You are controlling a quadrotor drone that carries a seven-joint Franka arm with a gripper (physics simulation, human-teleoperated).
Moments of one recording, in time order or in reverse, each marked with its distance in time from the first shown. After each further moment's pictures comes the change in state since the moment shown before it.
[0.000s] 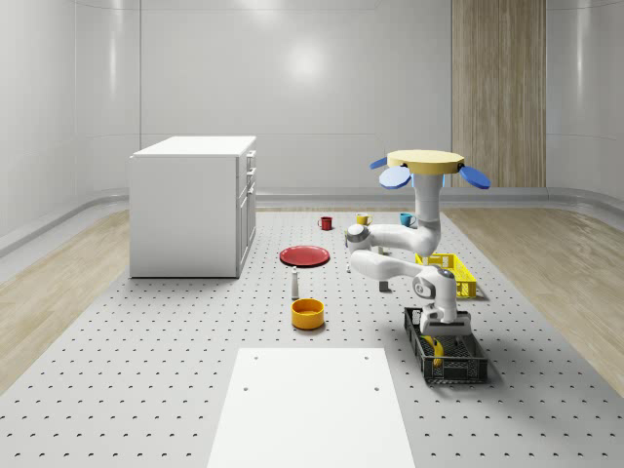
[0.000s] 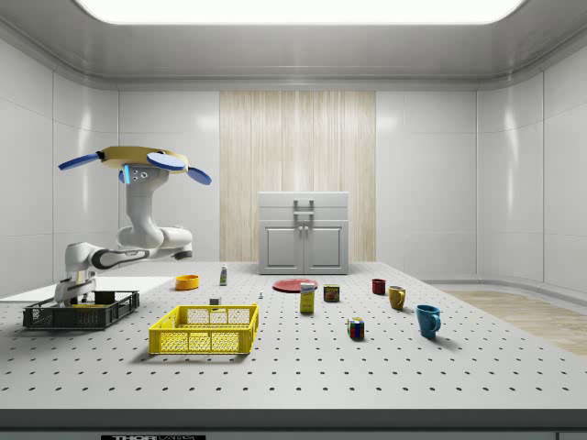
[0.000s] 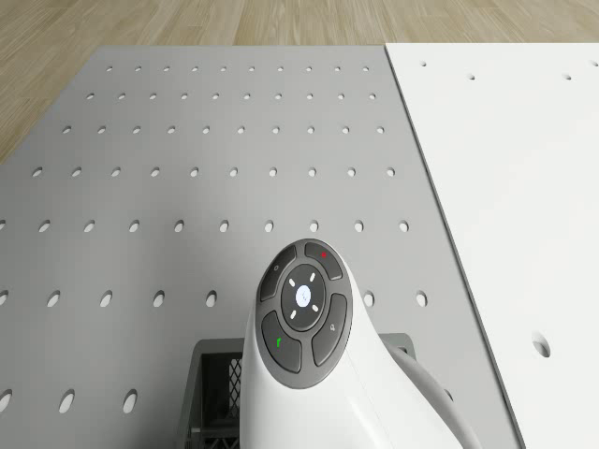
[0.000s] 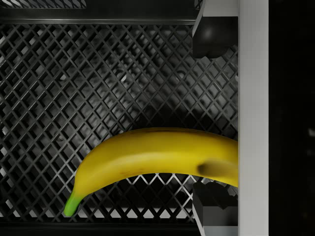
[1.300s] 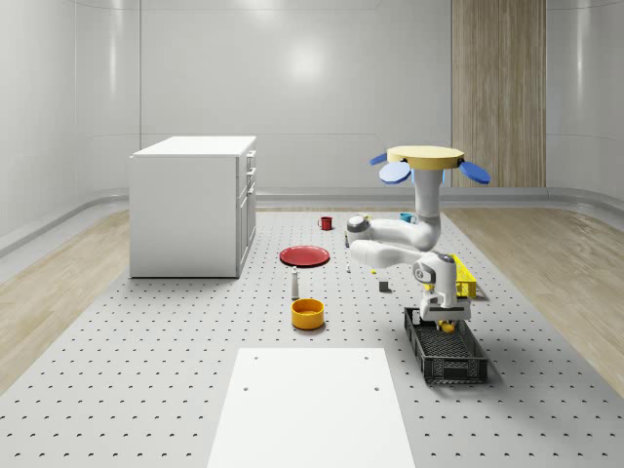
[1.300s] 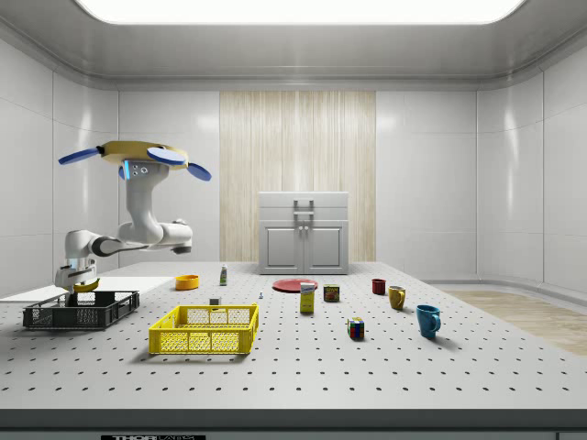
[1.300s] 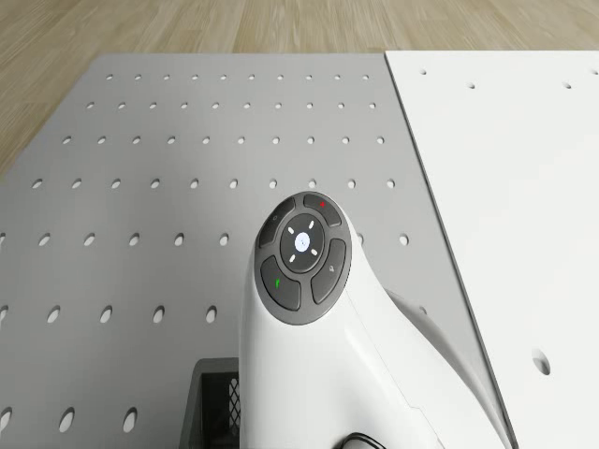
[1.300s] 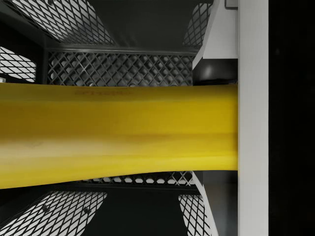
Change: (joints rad) arm 0.009 -0.010 0.122 -0.031 0.115 -0.034 -0.016
